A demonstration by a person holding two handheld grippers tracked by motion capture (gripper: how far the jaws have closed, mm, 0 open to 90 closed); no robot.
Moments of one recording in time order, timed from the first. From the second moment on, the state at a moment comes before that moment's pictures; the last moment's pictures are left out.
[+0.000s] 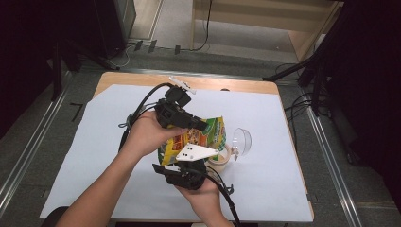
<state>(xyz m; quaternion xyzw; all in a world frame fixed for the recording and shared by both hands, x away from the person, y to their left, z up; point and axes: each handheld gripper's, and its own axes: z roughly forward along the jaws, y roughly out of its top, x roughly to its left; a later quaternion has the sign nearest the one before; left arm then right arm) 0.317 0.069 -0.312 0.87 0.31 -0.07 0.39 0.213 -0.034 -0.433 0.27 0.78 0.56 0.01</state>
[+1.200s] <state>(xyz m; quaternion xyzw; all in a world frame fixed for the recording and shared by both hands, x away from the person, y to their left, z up) 0.316 0.071 -0.311 0.87 0.31 -0.06 0.39 0.212 -0.030 -0.431 0.26 0.79 0.55 0.04</state>
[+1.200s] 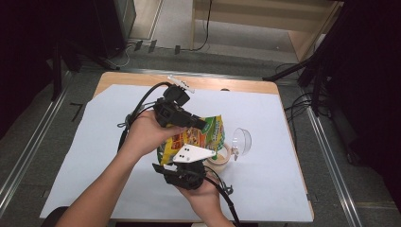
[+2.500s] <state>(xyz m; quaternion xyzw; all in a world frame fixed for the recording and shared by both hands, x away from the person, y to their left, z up) 0.333 0.066 -0.305 0.87 0.31 -0.05 0.38 0.230 -0.032 -0.429 0.27 0.78 0.56 0.03</state>
